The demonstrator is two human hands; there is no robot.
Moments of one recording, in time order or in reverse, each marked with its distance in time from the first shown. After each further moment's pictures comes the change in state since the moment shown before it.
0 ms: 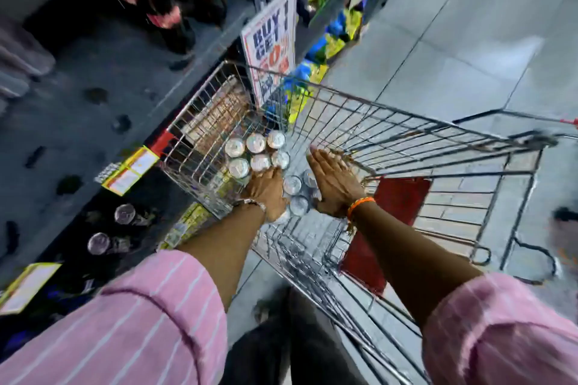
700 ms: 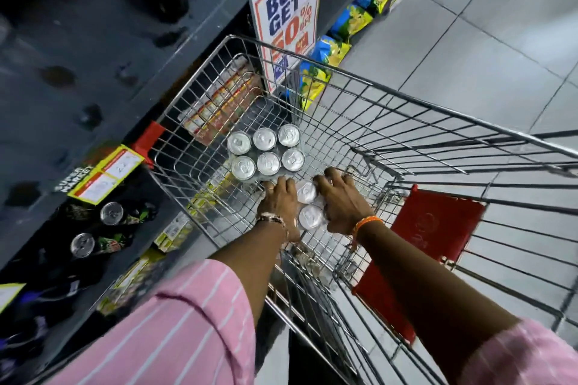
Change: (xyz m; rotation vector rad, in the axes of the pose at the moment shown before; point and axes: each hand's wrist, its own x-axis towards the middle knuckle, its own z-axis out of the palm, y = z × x) left_hand 0.052 -0.004 0.059 0.116 -0.096 -0.101; right_hand 0.053 0.020 0.078 0.023 -0.153 0.081
